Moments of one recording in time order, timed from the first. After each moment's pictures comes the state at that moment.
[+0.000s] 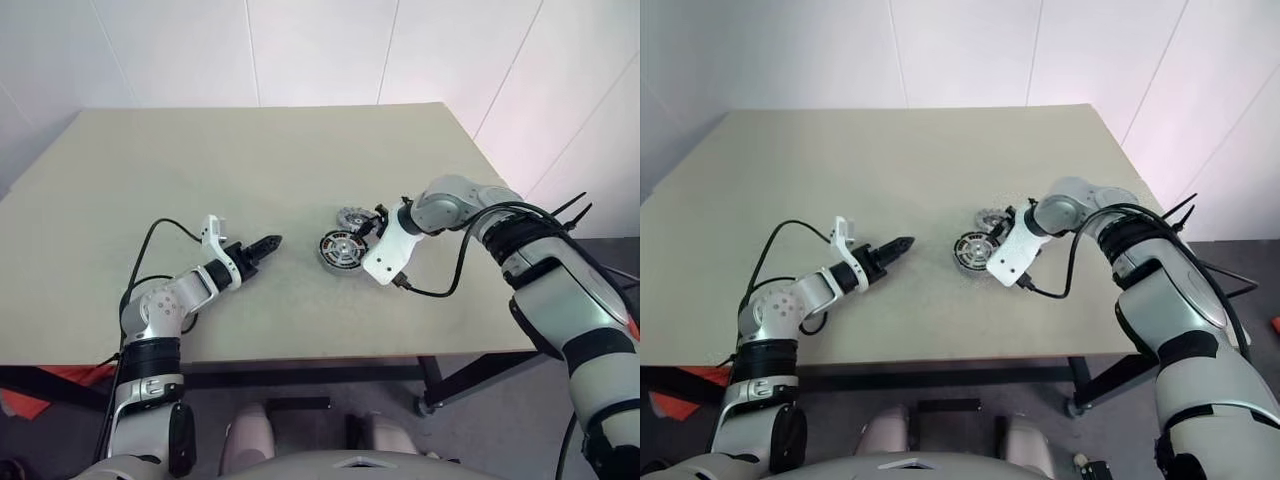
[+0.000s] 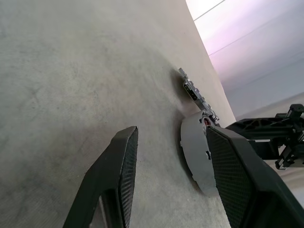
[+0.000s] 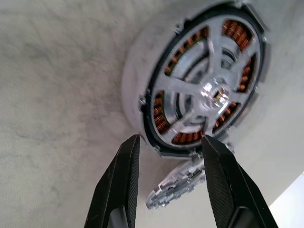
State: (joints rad) left arm -0.39 0.18 0.35 0.18 -0.77 0.96 -0.44; right arm -1.13 -0.58 0.72 0.96 -0.70 -0.95 0.86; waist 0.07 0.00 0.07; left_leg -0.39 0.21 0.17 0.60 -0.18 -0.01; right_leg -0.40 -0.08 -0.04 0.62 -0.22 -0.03
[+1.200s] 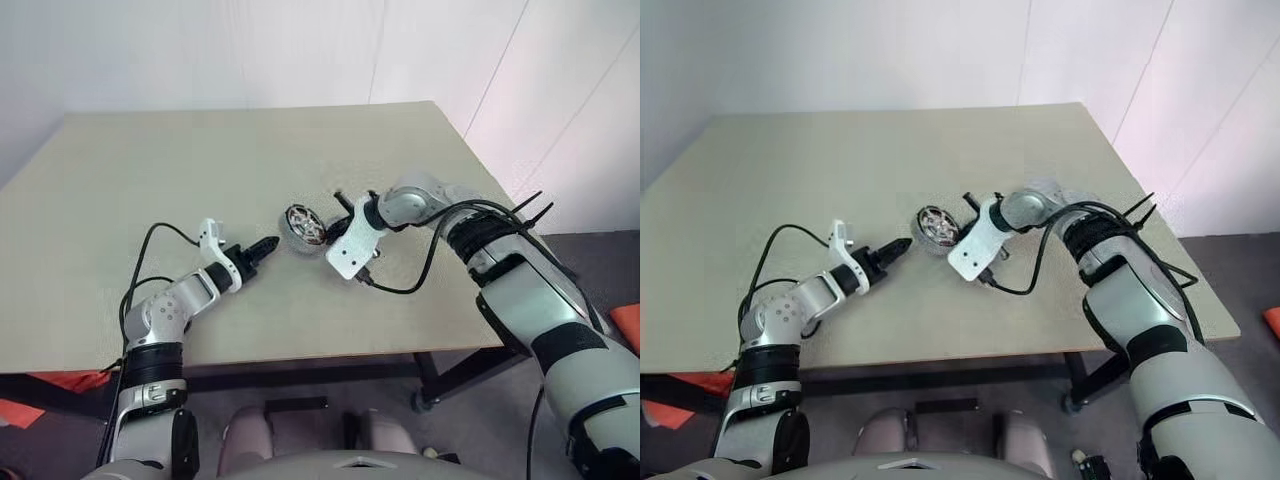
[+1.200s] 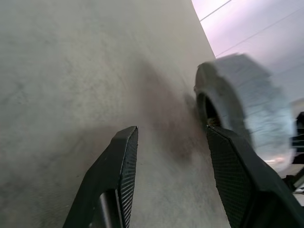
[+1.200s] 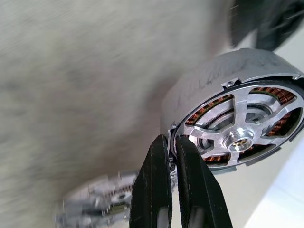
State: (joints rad) left arm -0.38 0.17 0.34 0.17 -0.76 0.92 -0.40; right arm -1.15 -0.43 0.64 0.91 -0.58 -0.89 0.92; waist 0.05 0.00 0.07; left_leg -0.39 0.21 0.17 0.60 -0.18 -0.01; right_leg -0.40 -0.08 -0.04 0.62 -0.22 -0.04
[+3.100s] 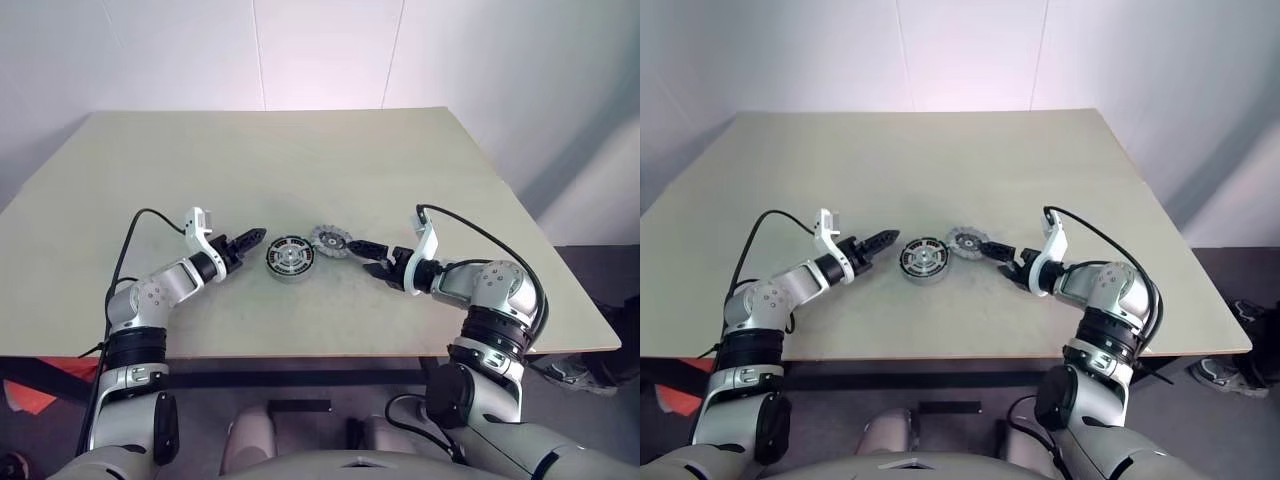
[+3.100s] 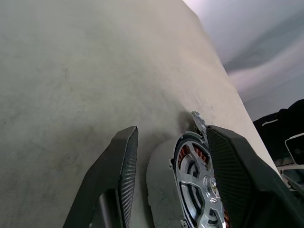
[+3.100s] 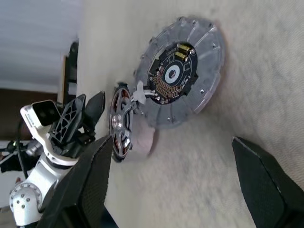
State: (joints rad) left arm -0.45 0.29 0.31 0.29 -0.74 0.87 -0.50; right arm -0.62 0.02 -0.66 0.06 0.33 1.58 0.46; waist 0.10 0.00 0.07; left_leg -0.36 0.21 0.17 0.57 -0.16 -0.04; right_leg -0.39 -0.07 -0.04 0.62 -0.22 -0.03
